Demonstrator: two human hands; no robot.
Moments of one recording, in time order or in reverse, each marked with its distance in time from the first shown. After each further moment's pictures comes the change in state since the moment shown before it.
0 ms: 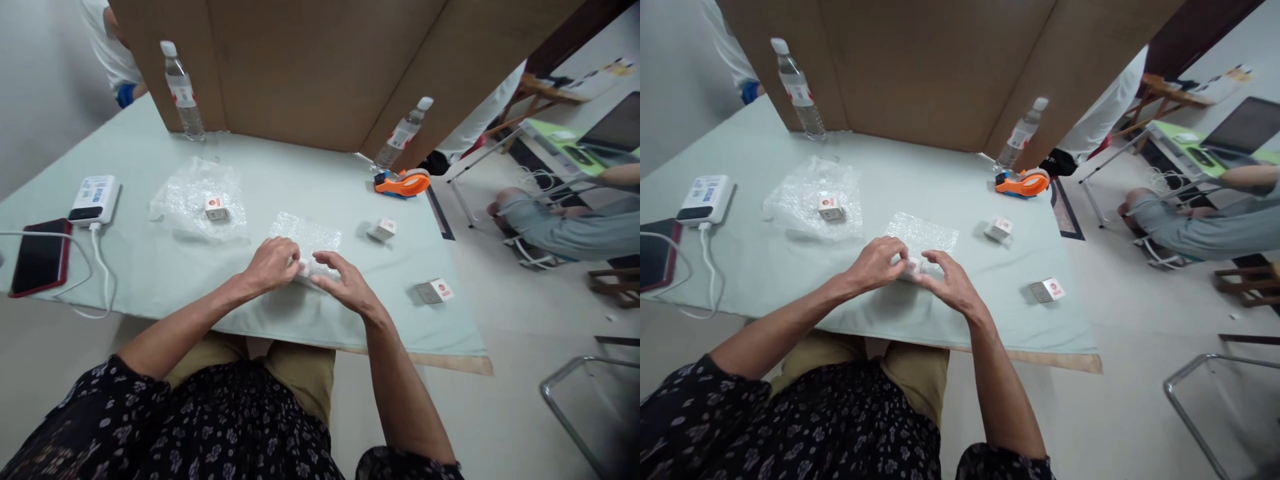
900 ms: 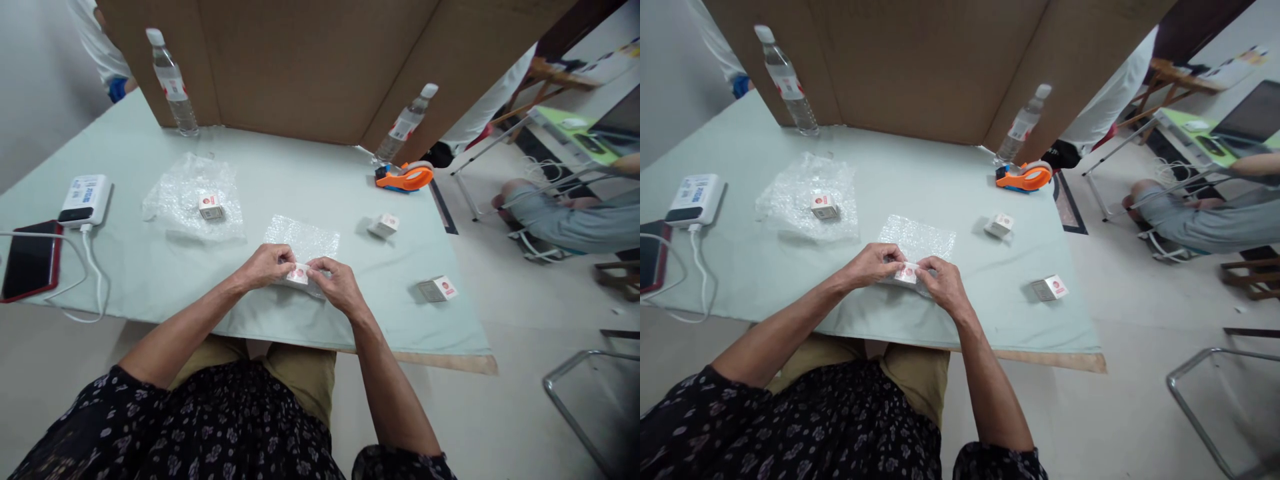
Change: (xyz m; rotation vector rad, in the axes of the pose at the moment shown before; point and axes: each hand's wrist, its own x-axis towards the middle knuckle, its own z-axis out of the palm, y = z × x) left_hand 0.001 -0.023 0.016 -0.551 -0.114 -0.209; right_hand 0.004 0.021 0.025 0.032 0.112 0.083
